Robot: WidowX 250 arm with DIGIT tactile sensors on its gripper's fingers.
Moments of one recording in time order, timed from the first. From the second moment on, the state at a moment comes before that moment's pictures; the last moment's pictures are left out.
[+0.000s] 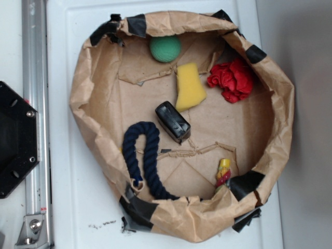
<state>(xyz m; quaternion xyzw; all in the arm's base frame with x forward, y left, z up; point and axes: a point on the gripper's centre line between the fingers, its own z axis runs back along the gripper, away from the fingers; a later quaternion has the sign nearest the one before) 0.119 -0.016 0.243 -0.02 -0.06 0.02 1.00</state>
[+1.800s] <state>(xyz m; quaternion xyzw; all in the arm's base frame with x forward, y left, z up) 0.276 0.044 0.061 0.01 -0.04 -0.31 0.95</state>
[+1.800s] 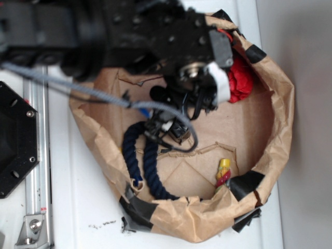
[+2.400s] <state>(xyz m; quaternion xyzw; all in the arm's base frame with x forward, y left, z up) 0.304 0.054 0.053 0.02 -0.04 -0.34 0.94</state>
